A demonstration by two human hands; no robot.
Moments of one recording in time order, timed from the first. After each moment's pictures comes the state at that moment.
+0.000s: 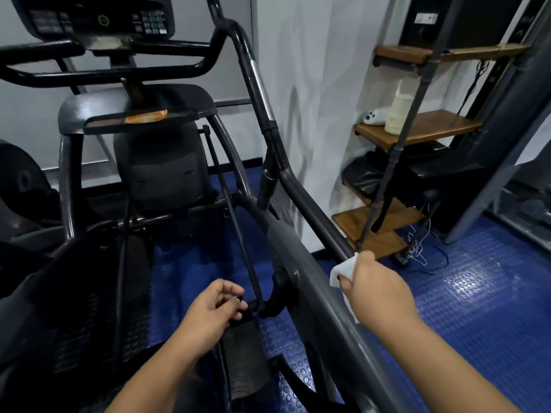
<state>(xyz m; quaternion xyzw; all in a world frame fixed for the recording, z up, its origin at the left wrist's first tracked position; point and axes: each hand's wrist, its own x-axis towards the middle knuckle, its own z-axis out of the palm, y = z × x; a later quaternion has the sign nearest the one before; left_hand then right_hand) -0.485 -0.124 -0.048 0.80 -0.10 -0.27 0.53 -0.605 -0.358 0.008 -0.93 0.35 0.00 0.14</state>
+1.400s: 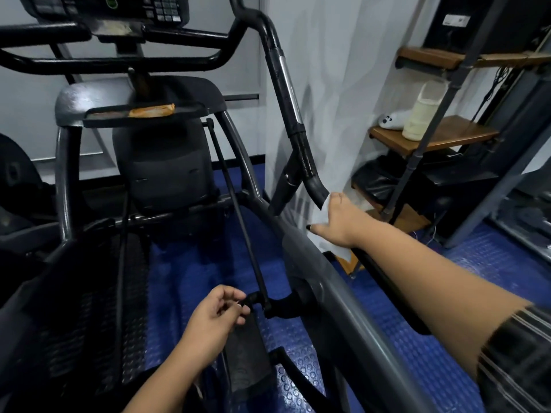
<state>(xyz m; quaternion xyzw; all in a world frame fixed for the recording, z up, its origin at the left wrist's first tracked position) -0.432 -0.098 -0.062 0.77 -0.08 -0.27 0.57 -0.428 -0.391 0.022 -0.96 0.23 0.06 0.12</state>
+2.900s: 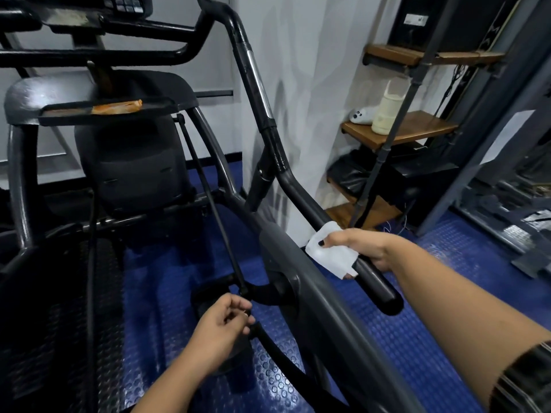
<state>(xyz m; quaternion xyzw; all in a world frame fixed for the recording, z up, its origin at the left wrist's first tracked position) -0.457 -0.127 -0.070 0.76 -0.12 -0.34 0.54 -0.510 -0.427 0.009 -0.70 0.30 0.20 0.62</state>
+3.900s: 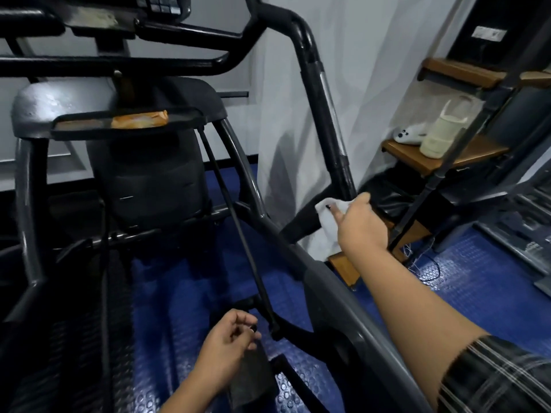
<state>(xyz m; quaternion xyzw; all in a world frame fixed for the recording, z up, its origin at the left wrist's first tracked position) -0.296 -0.103 -0.088 0.74 -0.09 -0.37 0.56 -0.297 -0.378 0.012 -0.86 0.46 -0.15 0.14</state>
